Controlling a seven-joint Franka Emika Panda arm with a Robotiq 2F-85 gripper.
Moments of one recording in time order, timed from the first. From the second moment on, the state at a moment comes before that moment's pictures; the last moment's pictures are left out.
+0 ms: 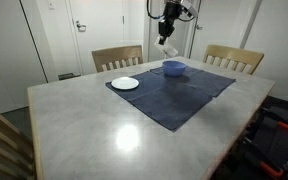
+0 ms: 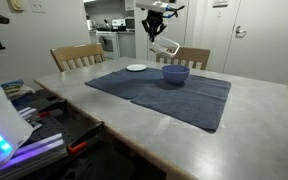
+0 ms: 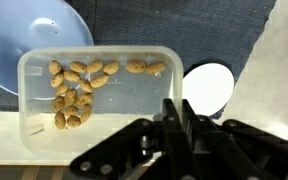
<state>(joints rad) -0.11 0.35 0.04 -1.85 0.29 2.28 -0.51</state>
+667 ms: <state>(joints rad) -0.17 0.37 0.06 -1.87 0.44 2.32 -0.67</state>
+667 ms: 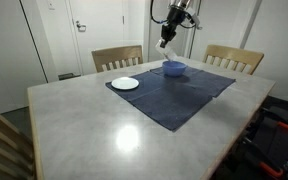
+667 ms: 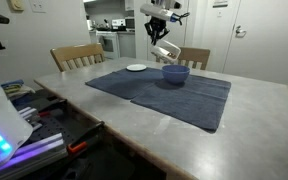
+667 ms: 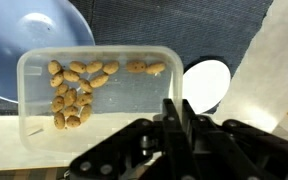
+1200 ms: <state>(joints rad) -0.19 0.37 0.08 -1.94 0.58 2.41 -0.82</state>
